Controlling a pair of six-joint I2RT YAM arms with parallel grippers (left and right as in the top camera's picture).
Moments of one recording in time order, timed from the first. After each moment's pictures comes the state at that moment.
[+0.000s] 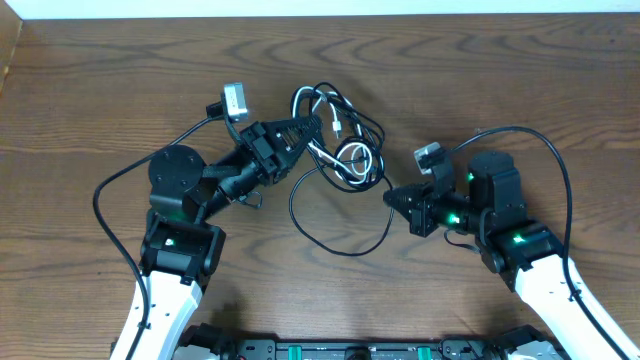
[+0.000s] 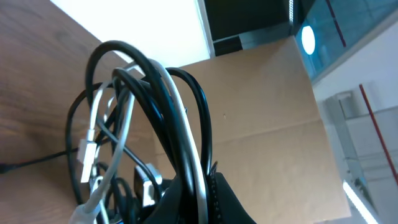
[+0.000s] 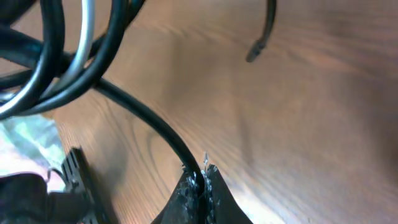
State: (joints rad) left arm -0.22 1.01 0.77 0.28 0.74 -1.34; right arm 0.32 1.12 0.63 -0.17 -0.68 0.29
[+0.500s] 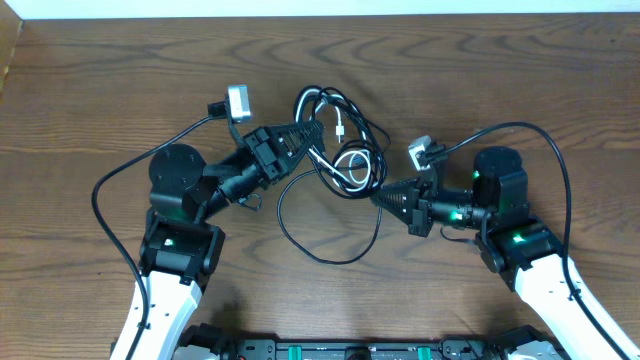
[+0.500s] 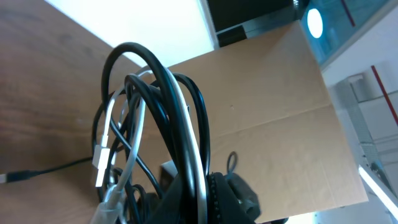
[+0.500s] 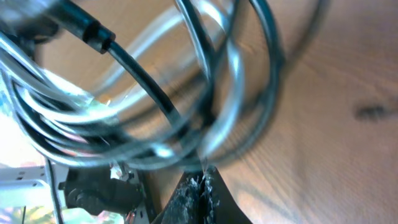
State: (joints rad) left arm -0.22 1.01 0.77 0.26 0.77 -1.25; right arm 0.32 1.12 0.63 -0.02 -0.91 0.36
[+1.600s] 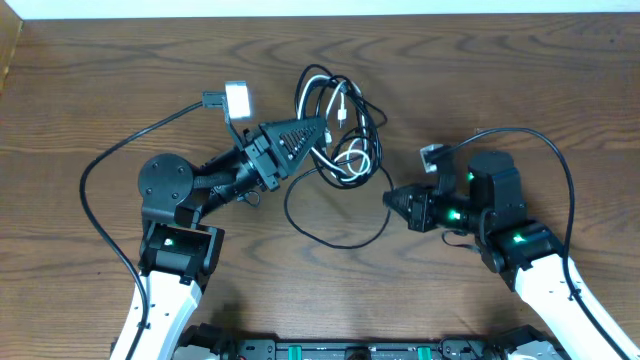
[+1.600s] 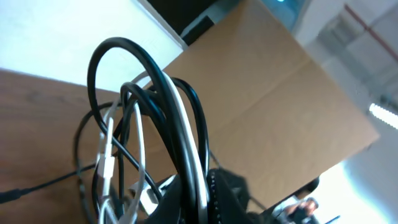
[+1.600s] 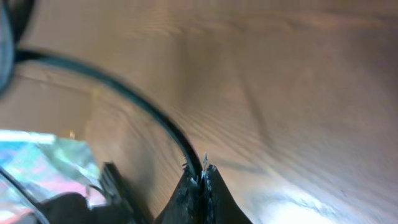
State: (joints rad) left arm -0.22 1.01 0.77 0.44 0.84 -1.04; right arm 0.32 1.12 0.63 -0.17 -0.70 0.53
